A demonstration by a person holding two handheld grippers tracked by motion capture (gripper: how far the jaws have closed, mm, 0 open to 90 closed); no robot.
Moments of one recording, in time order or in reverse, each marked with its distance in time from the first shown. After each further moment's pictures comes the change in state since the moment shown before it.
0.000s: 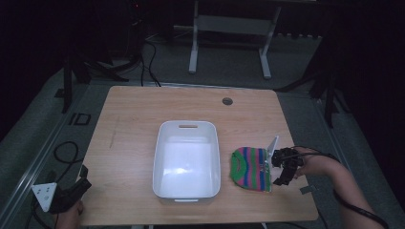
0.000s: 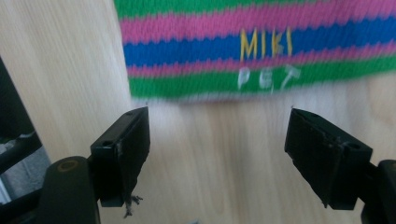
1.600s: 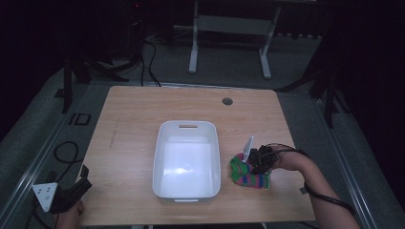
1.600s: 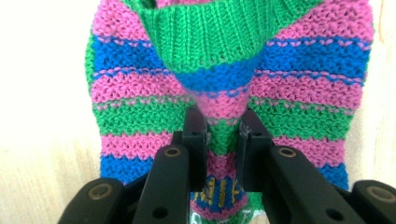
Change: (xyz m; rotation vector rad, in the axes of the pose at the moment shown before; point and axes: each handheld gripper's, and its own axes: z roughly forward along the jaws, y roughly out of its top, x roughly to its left) left arm 0.000 0.000 0.000 0.002 -0.009 0.007; right arm -0.009 0.061 0.031 -0.024 -0.021 -0.122
